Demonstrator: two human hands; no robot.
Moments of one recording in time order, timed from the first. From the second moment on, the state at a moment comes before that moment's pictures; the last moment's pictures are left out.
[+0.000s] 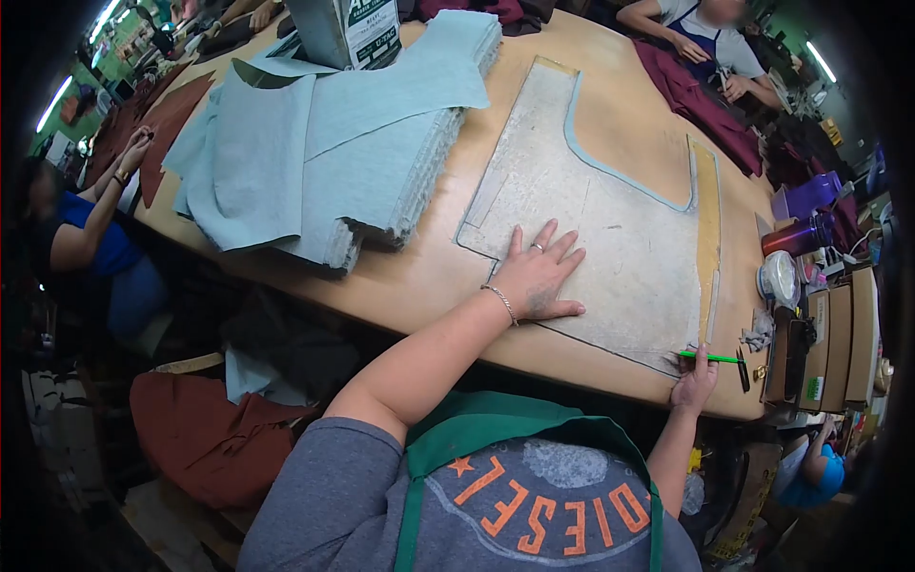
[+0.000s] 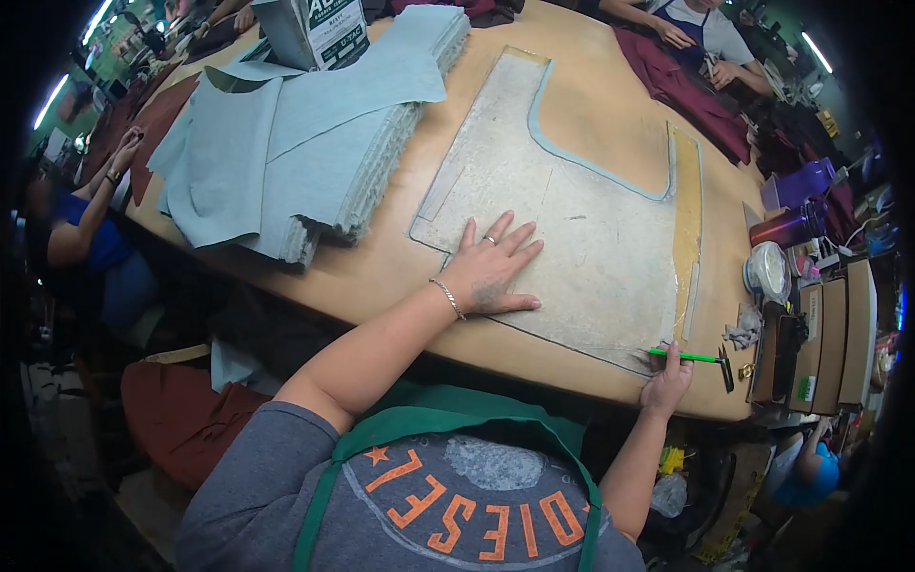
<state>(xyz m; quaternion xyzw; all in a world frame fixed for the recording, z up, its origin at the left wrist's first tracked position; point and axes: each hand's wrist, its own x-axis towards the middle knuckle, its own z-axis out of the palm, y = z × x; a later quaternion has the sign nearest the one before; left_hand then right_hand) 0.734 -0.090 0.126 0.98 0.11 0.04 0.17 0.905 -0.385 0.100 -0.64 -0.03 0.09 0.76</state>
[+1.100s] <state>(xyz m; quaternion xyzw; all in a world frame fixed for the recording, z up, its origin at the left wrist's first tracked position) 0.743 -0.061 0.111 0.96 0.23 0.05 0.14 0.827 -0.028 0.129 -0.69 -0.54 0.27 0.39</state>
